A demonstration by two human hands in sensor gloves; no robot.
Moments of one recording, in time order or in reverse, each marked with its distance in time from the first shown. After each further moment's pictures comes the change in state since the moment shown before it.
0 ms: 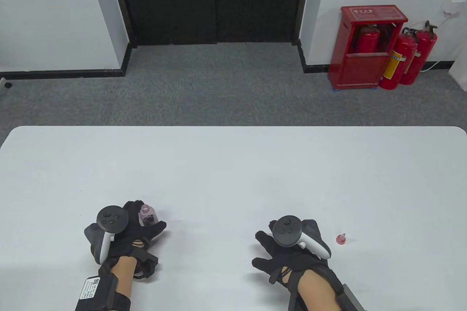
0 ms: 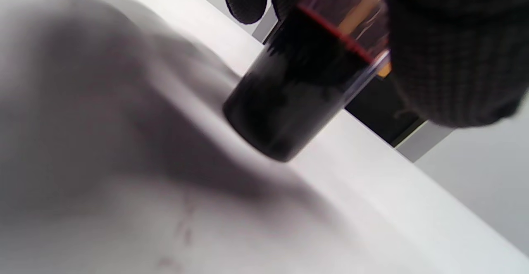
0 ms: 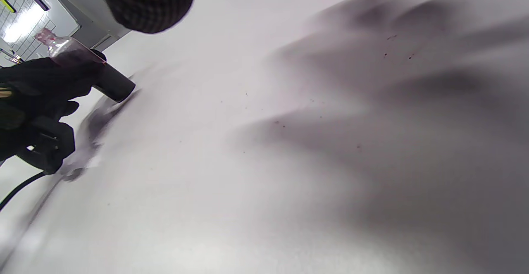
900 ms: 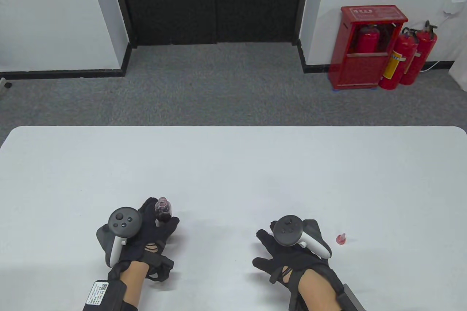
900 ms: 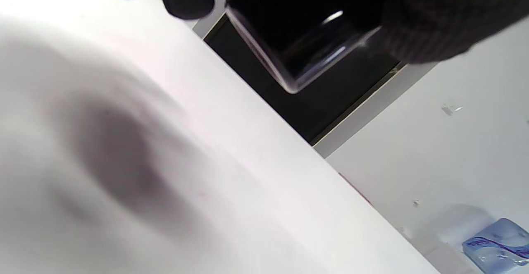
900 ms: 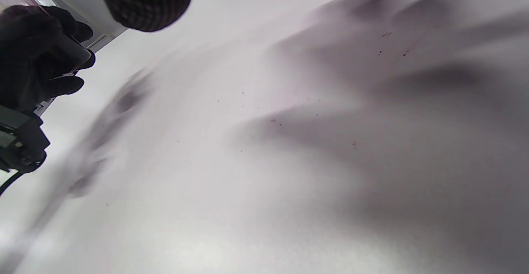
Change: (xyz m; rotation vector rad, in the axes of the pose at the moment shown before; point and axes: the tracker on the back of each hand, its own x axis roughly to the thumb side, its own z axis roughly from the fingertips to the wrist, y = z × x) left_hand 0.050 0.001 0.038 -0.020 -0.247 0.129; right_hand -0.002 0.000 0.000 0.008 0.013 -0.012
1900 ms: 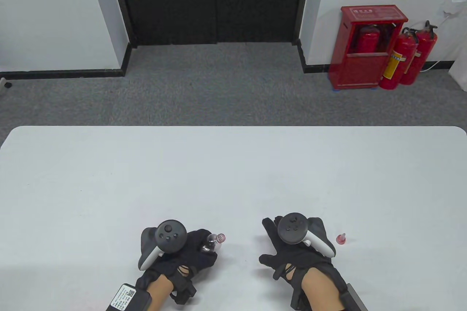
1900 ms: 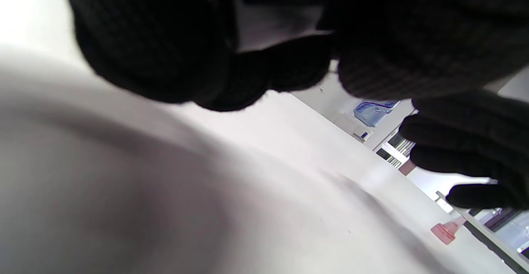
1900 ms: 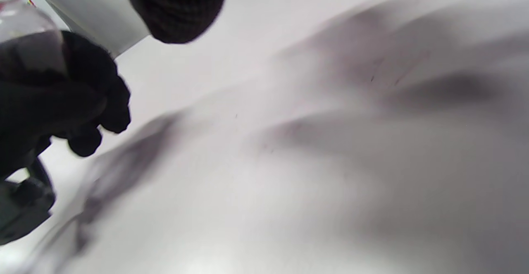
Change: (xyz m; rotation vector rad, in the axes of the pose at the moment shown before) left_hand 0.051 -0.064 0.028 -0.322 -0.353 -0.138; right_hand -0.009 -0.015 0.003 -0.106 0.000 0.014
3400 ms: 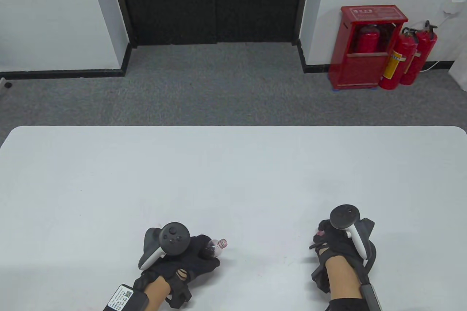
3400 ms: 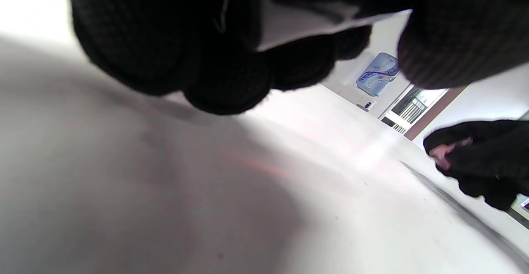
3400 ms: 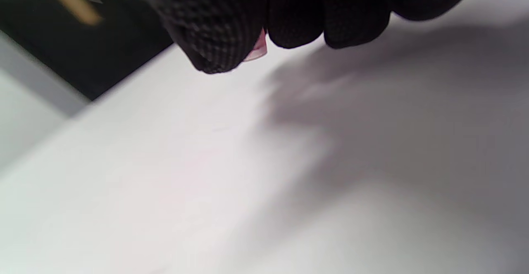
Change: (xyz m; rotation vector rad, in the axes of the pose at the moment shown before) left_hand -0.003 -0.010 -0.001 -0.090 -0.007 -0.066; right_hand -0.098 -0.035 -0.003 -0.371 0.336 -0.249
